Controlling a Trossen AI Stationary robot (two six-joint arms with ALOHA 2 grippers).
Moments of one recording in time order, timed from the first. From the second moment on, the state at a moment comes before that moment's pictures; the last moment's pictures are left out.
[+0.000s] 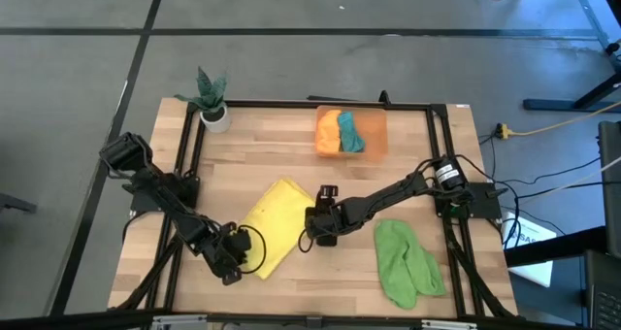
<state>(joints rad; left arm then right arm) -0.80 1.53 0.63 -0.20 -0.22 -1.11 0.28 2.11 1.38 -0.52 0.46 0.19</state>
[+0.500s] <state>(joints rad) -0.80 1.52 0.73 -0.25 -0.21 -0.90 0.30 2.08 1.47 -0.62 0.50 0.18</state>
